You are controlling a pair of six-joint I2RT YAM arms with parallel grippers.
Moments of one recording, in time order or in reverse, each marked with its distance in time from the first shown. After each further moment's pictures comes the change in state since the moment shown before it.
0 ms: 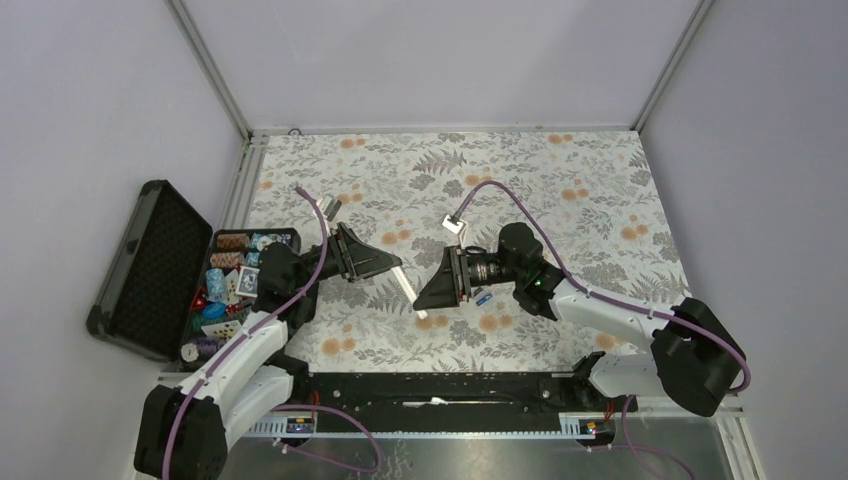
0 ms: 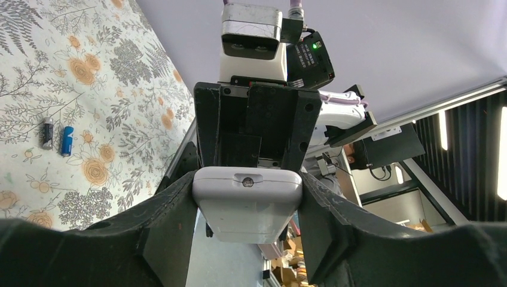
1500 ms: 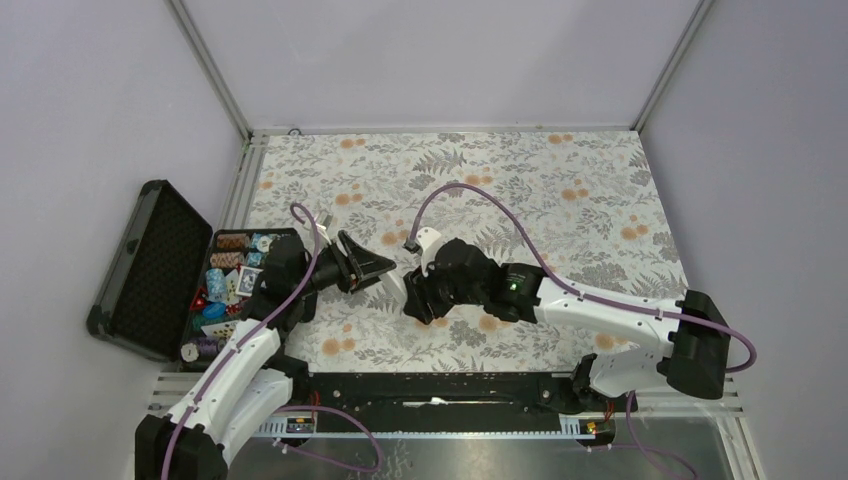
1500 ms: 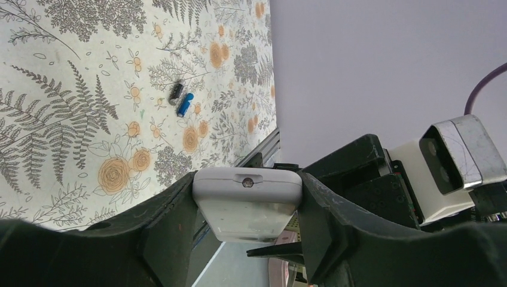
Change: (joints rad) left arm 0.024 -0.117 0.064 -0.732 -0.252 0.248; right arm 0.323 0.047 0.351 -0.861 0.822 -0.604
